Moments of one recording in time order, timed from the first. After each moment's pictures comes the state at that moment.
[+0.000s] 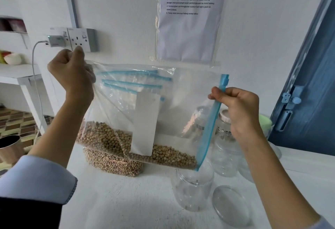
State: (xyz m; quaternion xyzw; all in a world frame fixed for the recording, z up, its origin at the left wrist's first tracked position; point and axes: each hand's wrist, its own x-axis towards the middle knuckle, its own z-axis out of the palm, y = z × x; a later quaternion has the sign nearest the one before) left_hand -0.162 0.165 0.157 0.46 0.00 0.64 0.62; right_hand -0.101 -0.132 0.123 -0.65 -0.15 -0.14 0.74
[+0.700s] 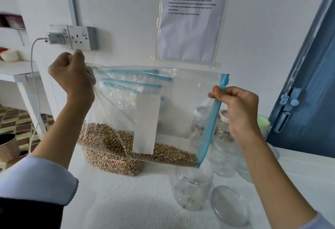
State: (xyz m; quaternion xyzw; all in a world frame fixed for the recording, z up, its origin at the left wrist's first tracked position) left_hand -0.164 0.164 0.148 0.44 0.00 0.63 0.65; right_hand -0.106 -0.127 0.126 -0.64 -0.14 -0.14 0.74
